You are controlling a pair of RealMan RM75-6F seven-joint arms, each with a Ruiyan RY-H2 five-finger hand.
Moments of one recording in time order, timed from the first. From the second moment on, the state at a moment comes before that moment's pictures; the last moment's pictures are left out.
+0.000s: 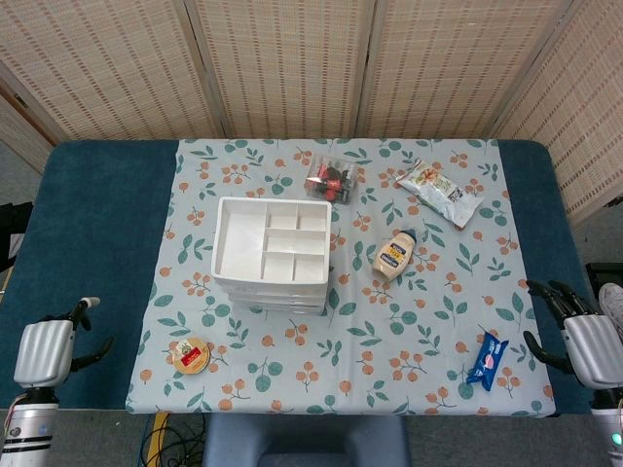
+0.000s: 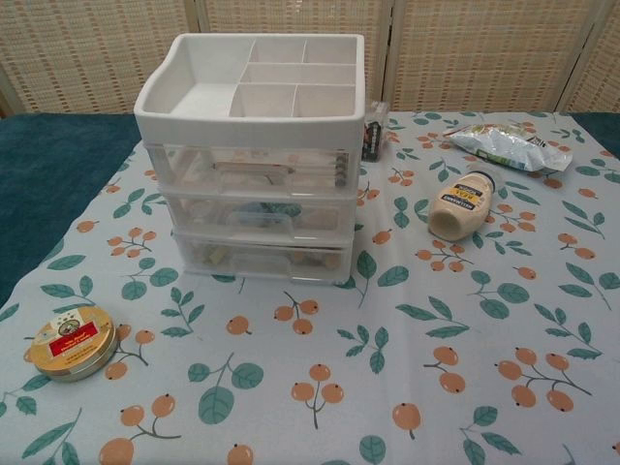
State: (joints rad) left arm -0.14 -1.25 -0.08 -1.69 1.39 1.48 0.29; right arm 0.08 -1.05 0.02 -1.59 -1.59 1.51 0.19
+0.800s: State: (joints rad) left arm -0.21 -1.26 -0.07 -1.74 1.53 1.41 0.15; right arm 0.06 -1.02 0.05 -1.60 -1.59 1.57 0.19
